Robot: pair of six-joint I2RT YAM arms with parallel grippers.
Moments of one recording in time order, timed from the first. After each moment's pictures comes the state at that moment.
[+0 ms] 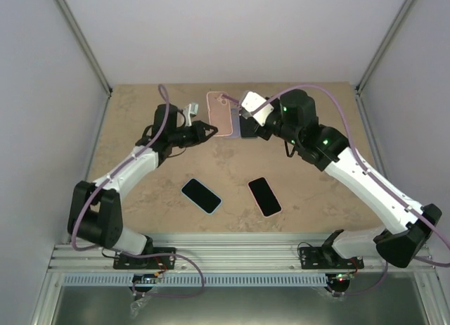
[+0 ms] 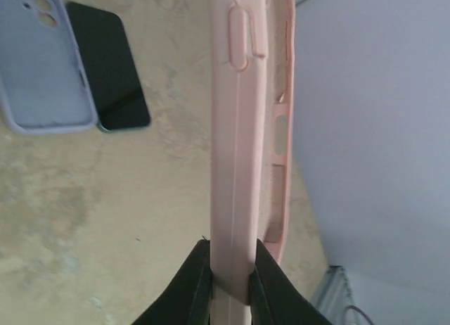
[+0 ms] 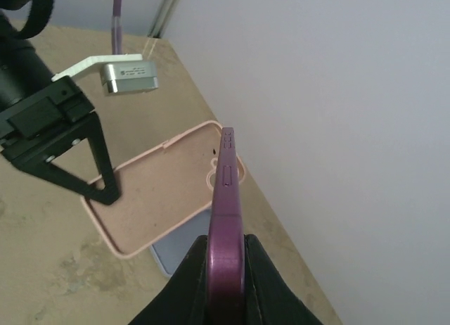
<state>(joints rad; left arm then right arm) -0.32 1.42 0.92 0.04 0.67 -0.73 0.75 1.34 1.44 -0.43 0.05 -0.59</state>
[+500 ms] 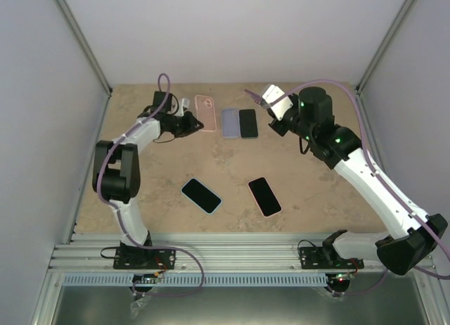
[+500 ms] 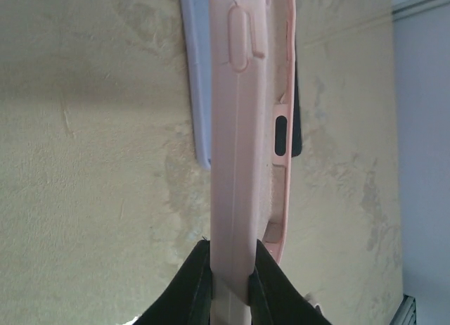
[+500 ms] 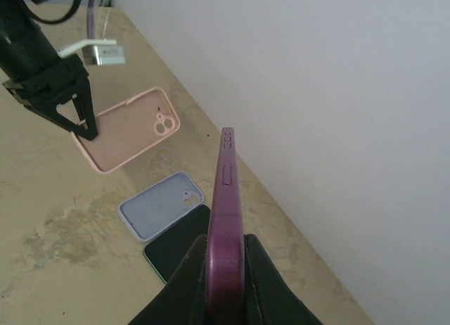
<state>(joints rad) -0.15 1.86 1.31 -0.31 0.65 -0.47 0.59 1.27 1.36 -0.42 0.02 -0.55</state>
